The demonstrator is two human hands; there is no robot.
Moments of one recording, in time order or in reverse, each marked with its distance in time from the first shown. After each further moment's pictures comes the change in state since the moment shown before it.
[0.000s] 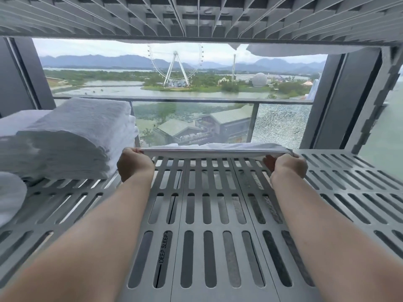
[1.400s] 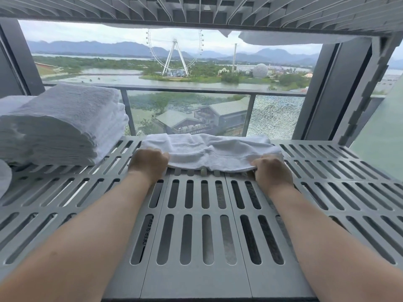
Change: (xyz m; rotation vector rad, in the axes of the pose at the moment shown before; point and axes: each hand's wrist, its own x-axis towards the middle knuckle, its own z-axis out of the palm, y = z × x) left_hand -0.060 0.006 0.001 1.213 -0.240 1.113; right_hand 0.013 0.020 -0.067 -1.401 -0.549 -1.220
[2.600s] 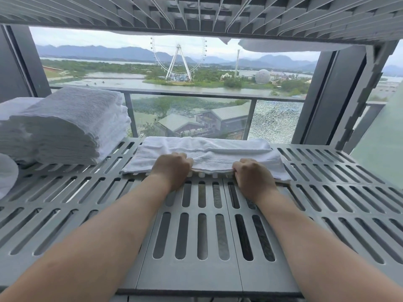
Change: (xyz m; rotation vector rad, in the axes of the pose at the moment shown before) left_hand -0.004 0.045 -0.025 -0.196 0.109 0.198; right_hand -0.013 -0.033 -0.013 0.038 -0.009 -0.245
